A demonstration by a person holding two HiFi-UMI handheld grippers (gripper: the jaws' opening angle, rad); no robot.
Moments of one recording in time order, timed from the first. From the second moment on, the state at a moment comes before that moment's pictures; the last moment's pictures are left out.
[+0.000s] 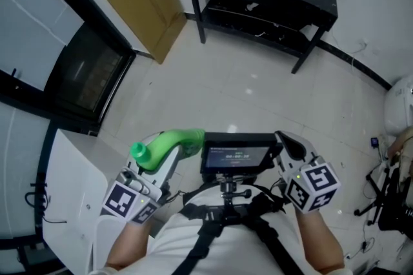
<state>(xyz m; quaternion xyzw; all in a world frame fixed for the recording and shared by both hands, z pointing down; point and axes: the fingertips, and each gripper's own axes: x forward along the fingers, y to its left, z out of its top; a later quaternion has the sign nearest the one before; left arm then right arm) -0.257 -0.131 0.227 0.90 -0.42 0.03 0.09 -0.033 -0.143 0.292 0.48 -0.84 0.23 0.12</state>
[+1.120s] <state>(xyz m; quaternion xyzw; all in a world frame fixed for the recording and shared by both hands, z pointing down) -0.254 -0.184 0.246 0.91 -0.41 0.06 0.09 0.018 -0.187 0.289 0.57 -0.78 0.19 0.18</state>
